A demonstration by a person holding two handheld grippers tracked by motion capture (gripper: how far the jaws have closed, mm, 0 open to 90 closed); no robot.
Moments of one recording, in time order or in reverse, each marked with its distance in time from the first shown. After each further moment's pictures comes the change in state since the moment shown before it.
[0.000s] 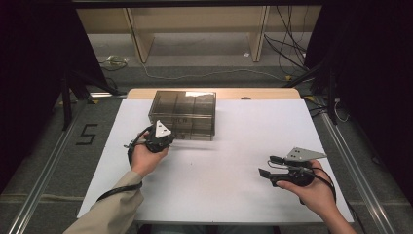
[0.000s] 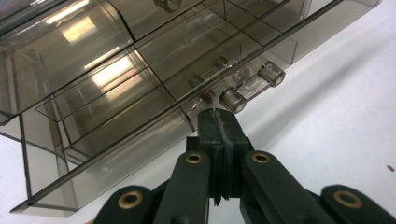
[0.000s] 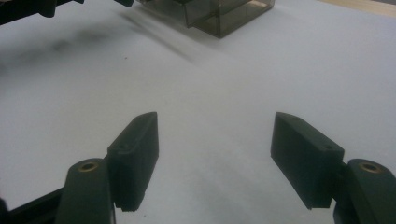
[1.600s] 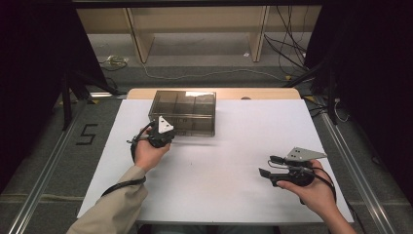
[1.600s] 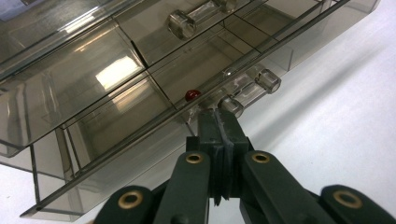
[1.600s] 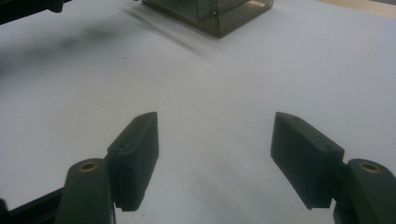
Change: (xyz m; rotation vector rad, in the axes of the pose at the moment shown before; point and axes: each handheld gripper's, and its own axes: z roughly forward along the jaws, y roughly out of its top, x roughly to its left) left arm 0.004 0.011 0.010 -0.007 0.023 0.001; right arm 0.000 0.000 0.000 0.001 -0.003 0.003
